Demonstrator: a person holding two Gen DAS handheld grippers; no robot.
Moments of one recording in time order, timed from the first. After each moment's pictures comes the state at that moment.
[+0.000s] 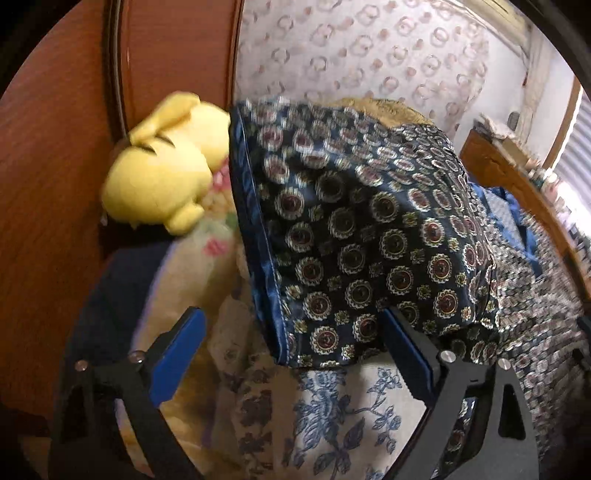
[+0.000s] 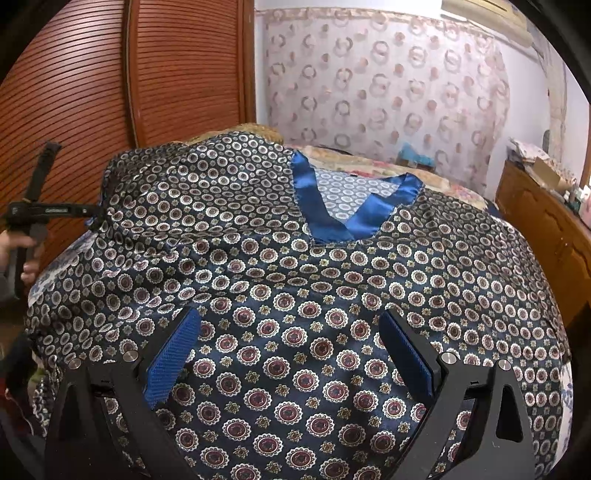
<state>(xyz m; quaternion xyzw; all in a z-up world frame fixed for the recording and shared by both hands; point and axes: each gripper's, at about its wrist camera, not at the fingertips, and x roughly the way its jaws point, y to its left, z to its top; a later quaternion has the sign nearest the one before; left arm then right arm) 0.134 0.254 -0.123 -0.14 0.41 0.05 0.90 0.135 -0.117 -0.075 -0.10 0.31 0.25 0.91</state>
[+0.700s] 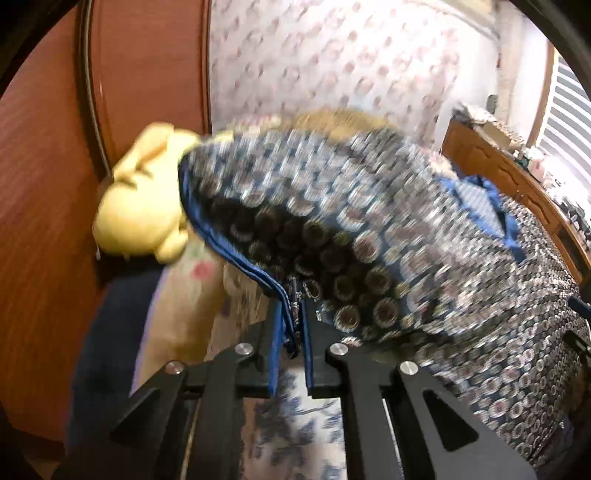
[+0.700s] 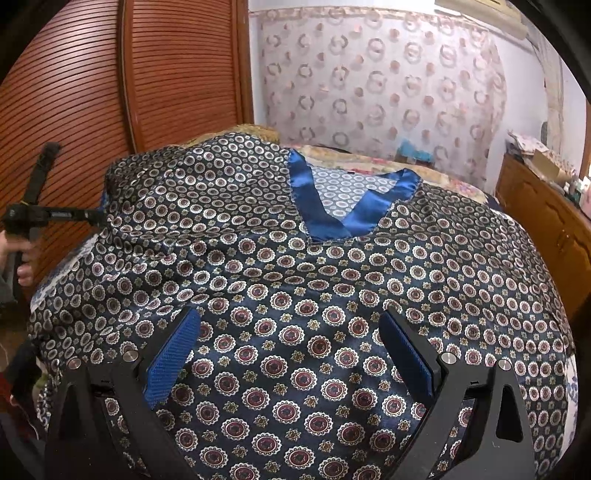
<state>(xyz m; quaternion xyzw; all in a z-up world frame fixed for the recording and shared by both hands) 0.124 0.206 -0.078 -0.07 0.38 0.04 0.92 0.136 -0.118 -0.076 -0.10 0.31 0.25 0.91</state>
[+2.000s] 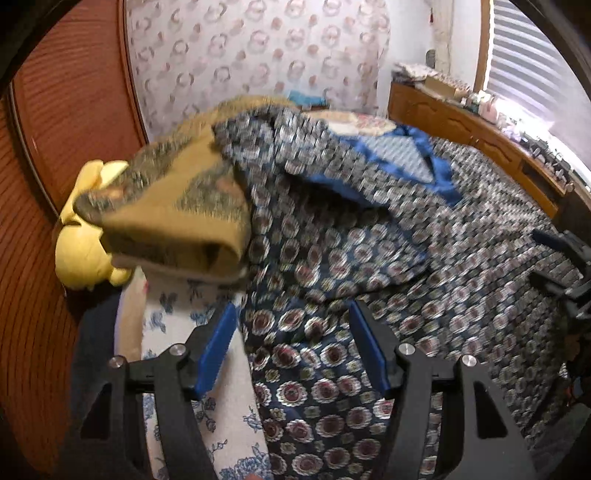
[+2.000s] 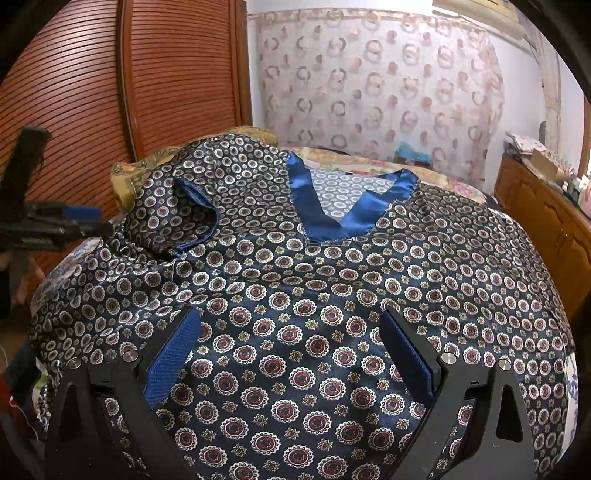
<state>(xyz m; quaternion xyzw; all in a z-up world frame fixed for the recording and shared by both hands) 0.123 0.122 -0.083 0.01 0.42 -0.05 0.91 0.133 -0.121 -0.075 -0.09 0.30 0.25 0.92</state>
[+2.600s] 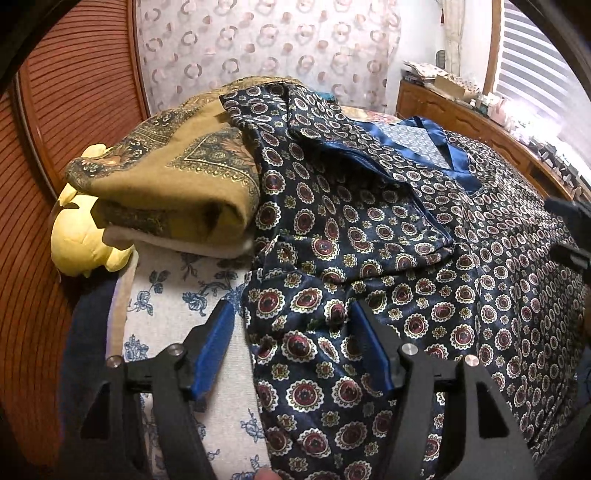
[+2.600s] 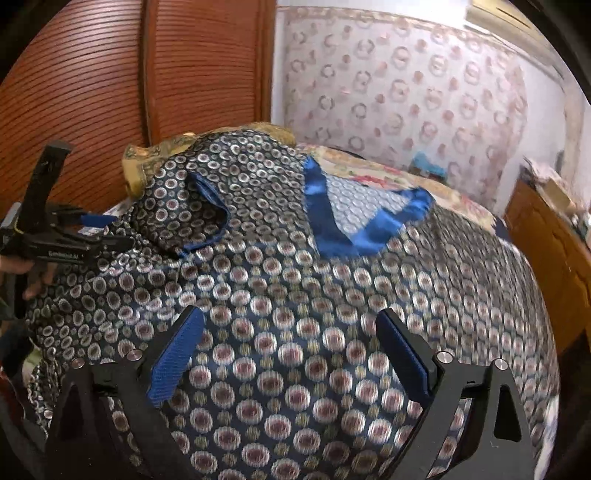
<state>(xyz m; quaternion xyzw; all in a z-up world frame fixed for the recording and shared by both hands) 0.120 0.130 -0.107 0.00 0.42 -0.05 0.91 0.153 -0.097 -0.059 -0.16 0.30 0.29 0.89</state>
